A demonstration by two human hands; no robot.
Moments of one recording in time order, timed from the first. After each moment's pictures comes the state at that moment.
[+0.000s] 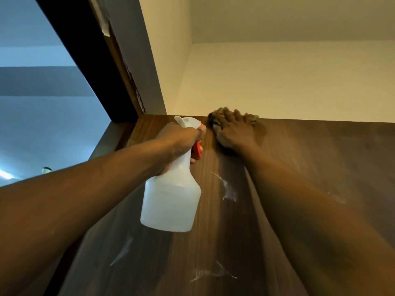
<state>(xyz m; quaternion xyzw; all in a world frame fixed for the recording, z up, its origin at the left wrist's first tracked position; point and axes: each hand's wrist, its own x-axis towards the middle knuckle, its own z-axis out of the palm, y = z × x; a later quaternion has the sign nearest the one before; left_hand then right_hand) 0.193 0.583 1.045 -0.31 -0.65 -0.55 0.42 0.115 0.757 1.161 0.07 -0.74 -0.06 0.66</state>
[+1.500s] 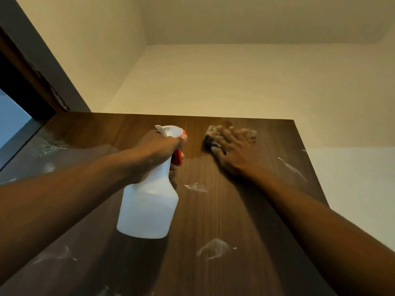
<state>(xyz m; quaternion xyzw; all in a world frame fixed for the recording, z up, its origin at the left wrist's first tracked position) 0.220 0.832 1.032 -0.30 -0.67 -0.52 0.44 0.160 1.066 1.093 0.13 -0.72 -0.12 0.67</state>
